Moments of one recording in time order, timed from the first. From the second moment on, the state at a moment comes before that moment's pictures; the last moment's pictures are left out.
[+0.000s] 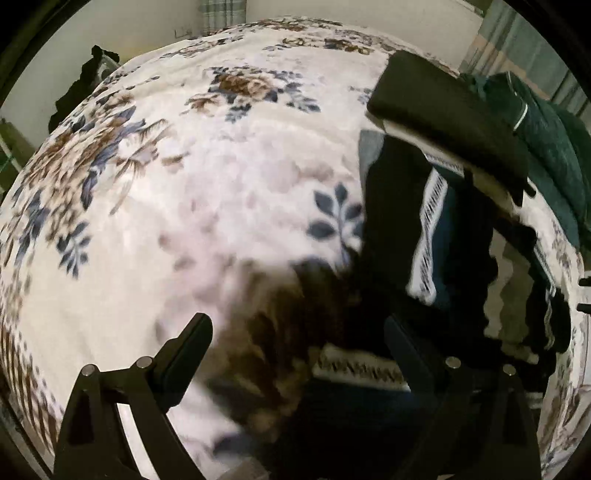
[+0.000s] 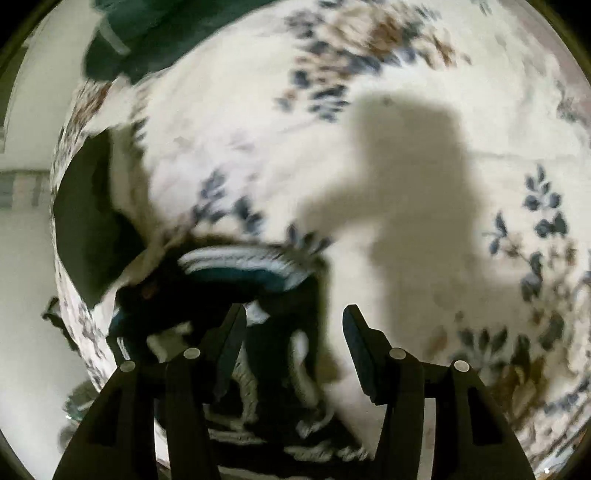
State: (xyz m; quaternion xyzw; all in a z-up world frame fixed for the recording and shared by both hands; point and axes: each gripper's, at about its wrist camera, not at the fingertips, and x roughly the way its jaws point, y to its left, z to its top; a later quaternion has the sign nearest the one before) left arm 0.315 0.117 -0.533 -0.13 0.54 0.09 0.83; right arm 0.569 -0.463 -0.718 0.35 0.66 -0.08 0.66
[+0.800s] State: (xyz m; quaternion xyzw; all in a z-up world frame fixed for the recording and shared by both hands) left arm 0.194 -0.044 -0.520 -0.06 0.58 0.15 0.80; right arm 0.659 -0.451 -0.799 0.31 0.69 0.05 0.65
